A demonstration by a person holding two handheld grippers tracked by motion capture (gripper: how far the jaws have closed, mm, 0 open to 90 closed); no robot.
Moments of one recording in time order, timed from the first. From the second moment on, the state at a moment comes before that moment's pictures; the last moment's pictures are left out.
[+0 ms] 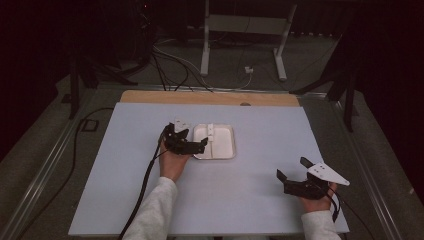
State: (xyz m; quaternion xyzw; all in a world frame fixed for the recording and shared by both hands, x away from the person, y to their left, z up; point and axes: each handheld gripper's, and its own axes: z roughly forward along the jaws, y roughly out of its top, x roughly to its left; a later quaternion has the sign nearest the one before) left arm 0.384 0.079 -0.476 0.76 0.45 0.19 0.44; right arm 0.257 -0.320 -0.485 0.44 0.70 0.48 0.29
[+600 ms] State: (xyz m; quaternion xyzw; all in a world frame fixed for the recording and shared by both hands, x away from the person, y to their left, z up) left arm 0.397 0.041 -0.500 0.79 0.44 0.16 0.40; right arm 0.258 -0.319 -0.485 0.44 0.70 0.49 0.29
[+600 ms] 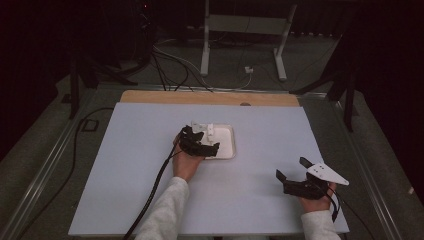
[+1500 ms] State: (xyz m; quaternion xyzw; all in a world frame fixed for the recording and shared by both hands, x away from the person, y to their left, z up) left arm 0.407 0.024 -0.514 0.82 0.45 0.17 0.30; right arm 0.259 -0.321 -0.486 0.44 0.70 0.49 0.28
